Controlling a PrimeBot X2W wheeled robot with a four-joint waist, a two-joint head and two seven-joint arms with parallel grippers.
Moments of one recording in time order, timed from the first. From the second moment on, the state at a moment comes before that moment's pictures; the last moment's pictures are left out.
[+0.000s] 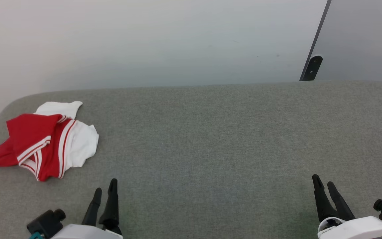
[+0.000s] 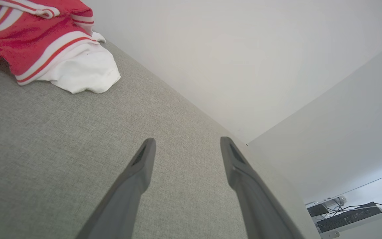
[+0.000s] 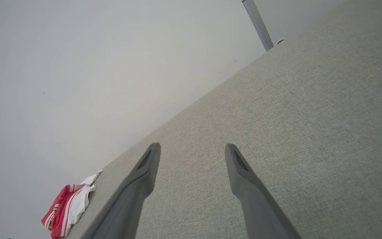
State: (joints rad) left arm 0.03 0.06 0.02 0.13 -0.80 -0.09 -0.07; right arm 0.01 -0.05 0.00 0.15 0.77 0.13 -0.04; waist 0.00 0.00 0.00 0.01
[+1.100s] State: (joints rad) left arm 0.10 0.11 -0.07 0.03 -0.42 -0.03 -0.17; right arm 0.07 -0.05 0.01 0.08 0.42 0.13 -0.09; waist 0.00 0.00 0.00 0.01
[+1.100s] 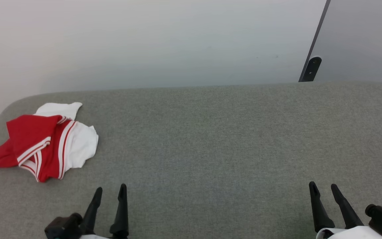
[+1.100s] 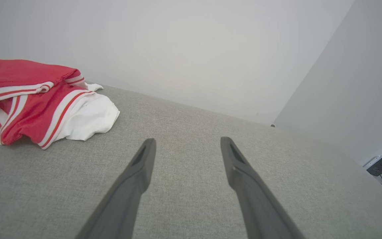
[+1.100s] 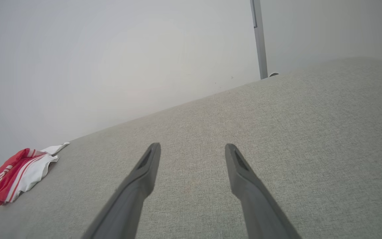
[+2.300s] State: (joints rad) left arm 0.15 0.09 -0.05 0.01 -0.16 -0.03 -0.24; right arm 0.11 -0.05 -0.01 0.05 0.20 0.13 -0.19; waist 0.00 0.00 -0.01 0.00
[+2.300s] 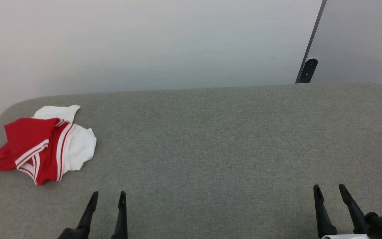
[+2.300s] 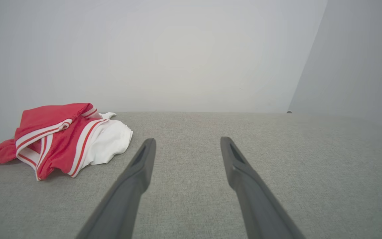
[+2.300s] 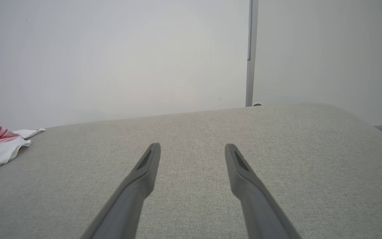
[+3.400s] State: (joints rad) left arm 0.16 0.06 0.00 0.06 -0.13 -0.08 -0.26; right arm 0.11 -0.05 0.04 0.09 0.23 0.13 -0.25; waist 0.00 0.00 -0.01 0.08
